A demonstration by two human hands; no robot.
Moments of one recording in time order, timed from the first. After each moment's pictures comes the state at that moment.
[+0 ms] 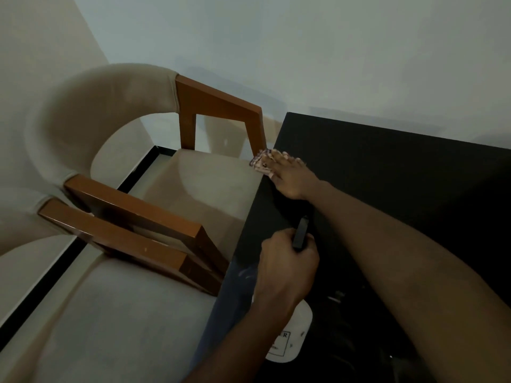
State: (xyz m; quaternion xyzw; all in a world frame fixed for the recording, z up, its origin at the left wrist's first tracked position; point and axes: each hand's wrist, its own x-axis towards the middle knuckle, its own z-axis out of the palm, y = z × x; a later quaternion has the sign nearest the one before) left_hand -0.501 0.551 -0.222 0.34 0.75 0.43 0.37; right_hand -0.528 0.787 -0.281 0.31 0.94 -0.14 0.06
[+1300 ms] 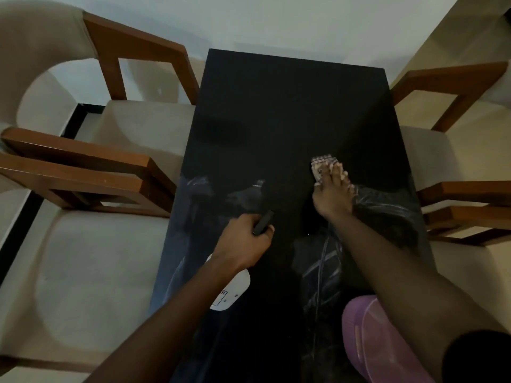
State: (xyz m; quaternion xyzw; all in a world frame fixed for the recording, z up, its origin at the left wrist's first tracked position) left_hand -0.419 0.397 -0.186 0.45 0.68 0.22 0.54; right_hand -0.205 0.569 -0.272 0.68 0.70 -0.19 0.04
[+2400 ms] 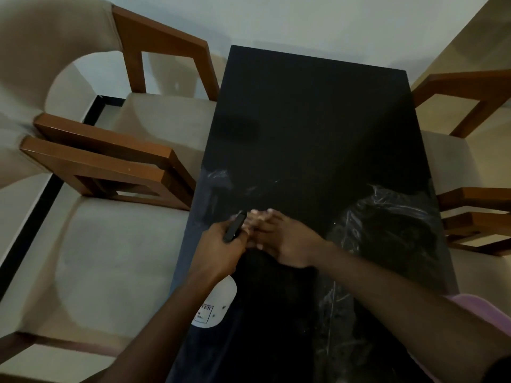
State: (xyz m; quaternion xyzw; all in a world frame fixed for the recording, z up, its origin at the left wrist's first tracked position) left_hand -0.467 0.335 -0.192 0.33 0.73 0.31 0.51; right_hand -0.282 0.455 -0.277 0.15 0.97 -0.16 0.09
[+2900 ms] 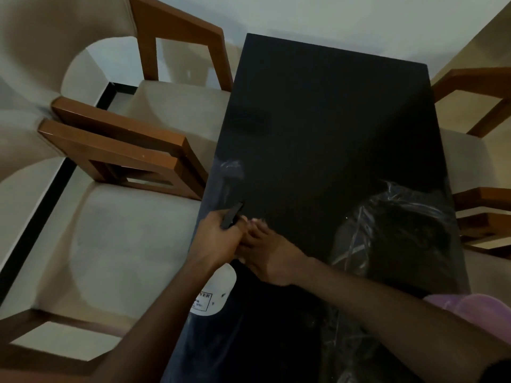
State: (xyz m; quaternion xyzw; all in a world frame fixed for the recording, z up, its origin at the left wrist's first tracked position) left_hand -0.487 0.327 -0.181 0.29 0.76 0.33 0.48; right_hand -0.333 0.392 -0.275 0.14 0.97 -0.17 0.11
